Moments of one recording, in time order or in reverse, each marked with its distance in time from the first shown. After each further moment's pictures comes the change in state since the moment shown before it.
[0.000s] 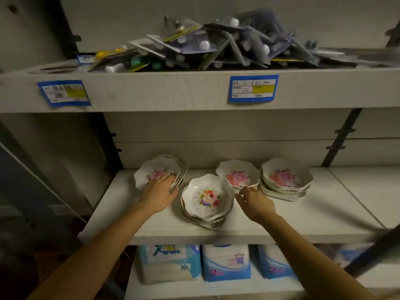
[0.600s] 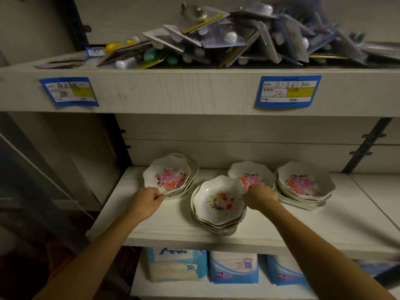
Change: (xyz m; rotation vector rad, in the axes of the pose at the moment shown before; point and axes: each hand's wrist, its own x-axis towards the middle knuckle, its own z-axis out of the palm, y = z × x) left_hand -0.010 -0.061 0.011 -0.220 0.011 -0.286; right_hand 0.049 -0.032 -0.008 -0.127 -0.221 0.174
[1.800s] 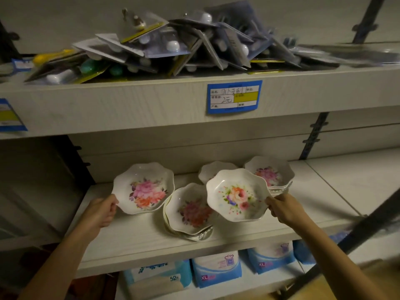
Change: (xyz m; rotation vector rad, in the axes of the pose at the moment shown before) left_hand 0.017 0.004 -0.034 -0.855 -0.115 -0.363; right_hand -0.065 0.111 -0.018 0.680 0.143 0.157
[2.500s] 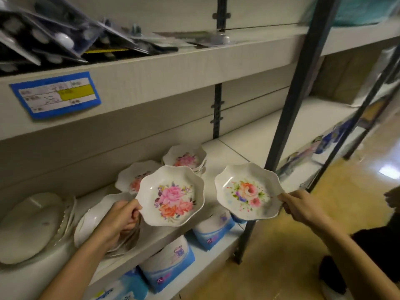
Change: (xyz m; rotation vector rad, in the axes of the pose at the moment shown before) left_hand -0.086 0.039 0.204 0.160 -0.596 0.126; right_hand -0.113 0.140 -0.116 0.199 0.342 0.282
